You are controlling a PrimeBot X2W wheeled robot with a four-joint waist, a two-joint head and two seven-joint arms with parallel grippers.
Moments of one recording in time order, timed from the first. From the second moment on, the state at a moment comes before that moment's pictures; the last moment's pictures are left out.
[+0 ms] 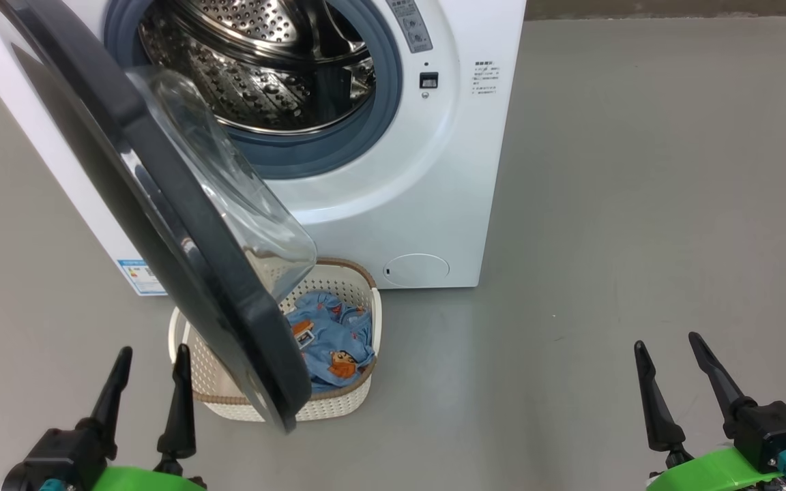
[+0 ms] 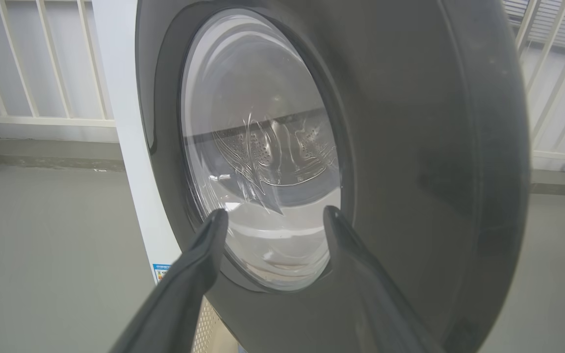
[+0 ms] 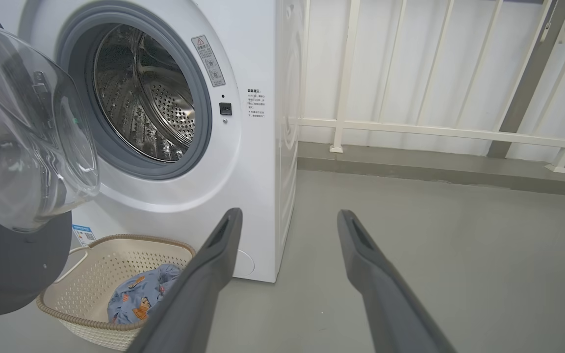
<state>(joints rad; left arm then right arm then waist) -0.02 0.05 0.01 0.09 -0.21 -0.13 -0.26 0.03 -0.05 -0.11 0.06 0.04 0.13 -0.25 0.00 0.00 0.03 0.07</state>
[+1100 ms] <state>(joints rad) -0.03 0.05 0.06 -0.03 -0.22 -0.13 -0.26 0.03 -0.05 -0.09 0.09 0.06 0.13 -0.25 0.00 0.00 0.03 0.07</state>
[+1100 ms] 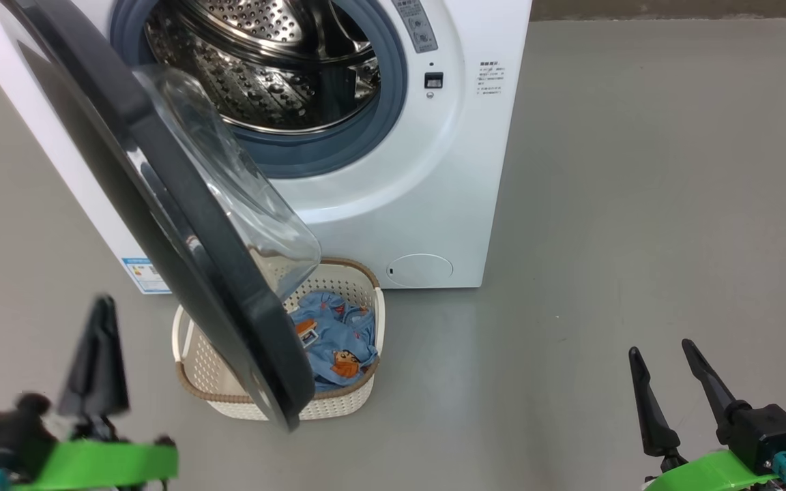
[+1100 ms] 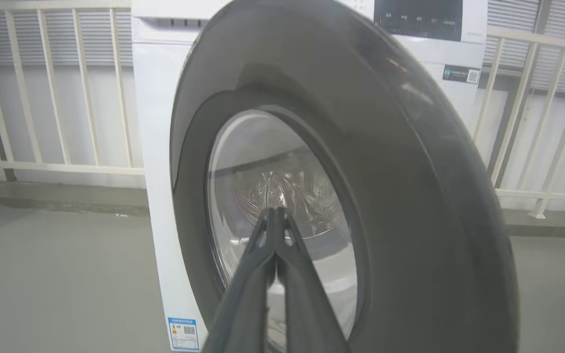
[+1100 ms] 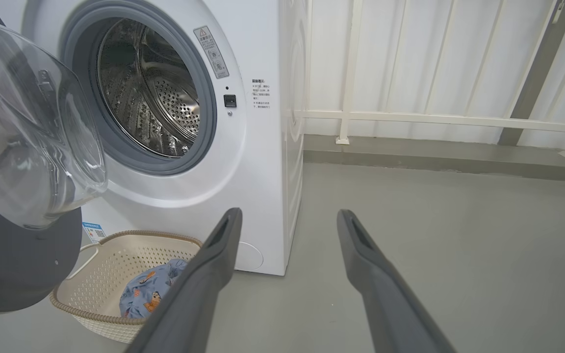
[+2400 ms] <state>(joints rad) -0.17 0.11 -0.56 -0.26 -0.23 -0.13 -0.26 0.03 -0.04 -0.03 0.13 0.10 0.13 -0.25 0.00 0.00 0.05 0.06</state>
